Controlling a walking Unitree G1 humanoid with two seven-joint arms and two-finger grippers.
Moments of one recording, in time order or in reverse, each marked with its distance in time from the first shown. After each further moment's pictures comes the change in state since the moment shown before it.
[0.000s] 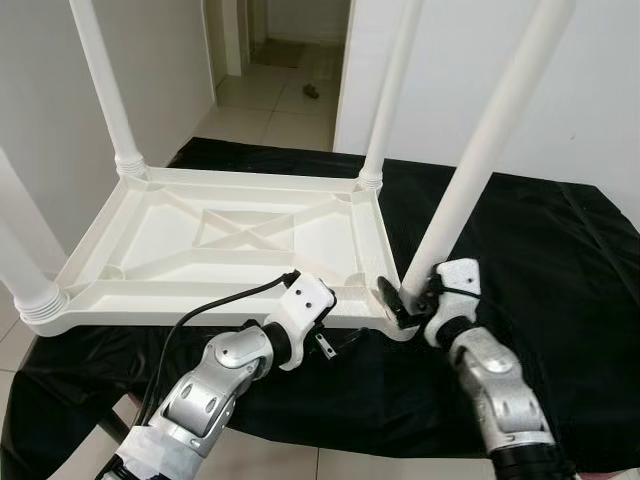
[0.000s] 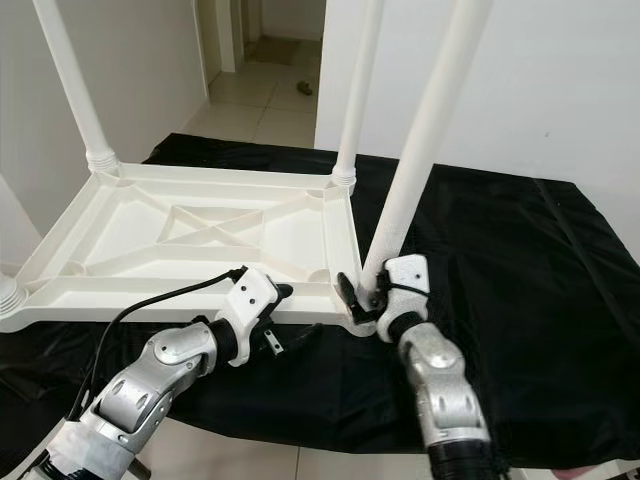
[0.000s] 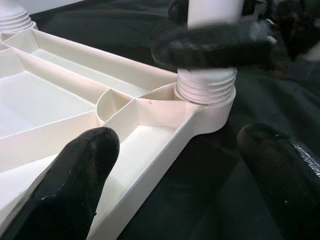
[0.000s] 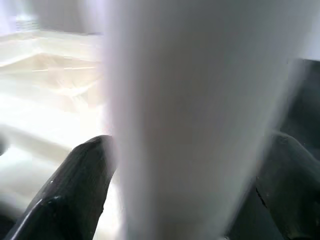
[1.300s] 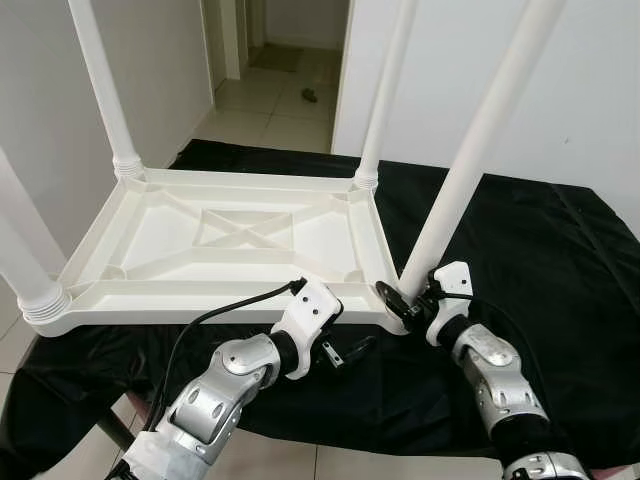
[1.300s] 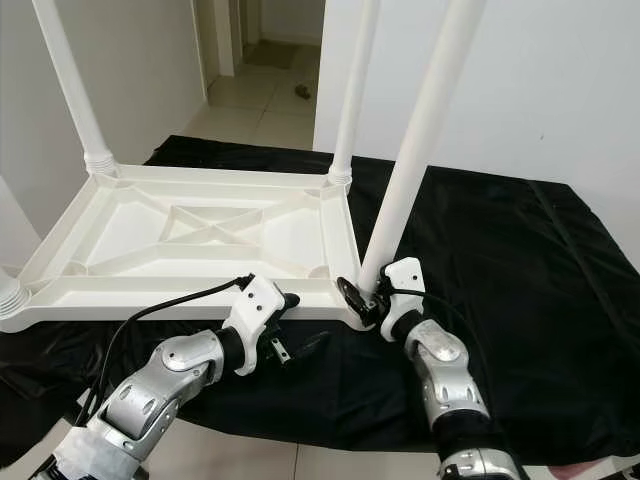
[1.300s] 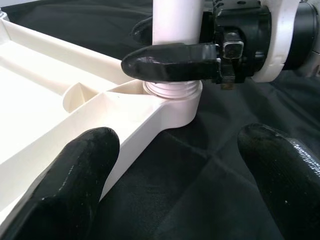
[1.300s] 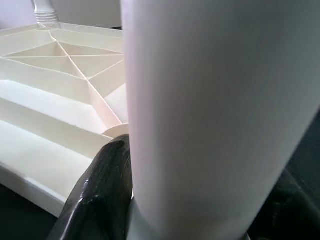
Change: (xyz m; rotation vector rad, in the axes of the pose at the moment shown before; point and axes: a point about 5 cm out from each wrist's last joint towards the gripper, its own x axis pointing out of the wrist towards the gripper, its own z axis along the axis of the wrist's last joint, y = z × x) left arm 0.006 -0.013 -0.003 -0.058 0.005 -0.043; right arm 0.015 -0.010 -0.027 0.002 -0.021 0.023
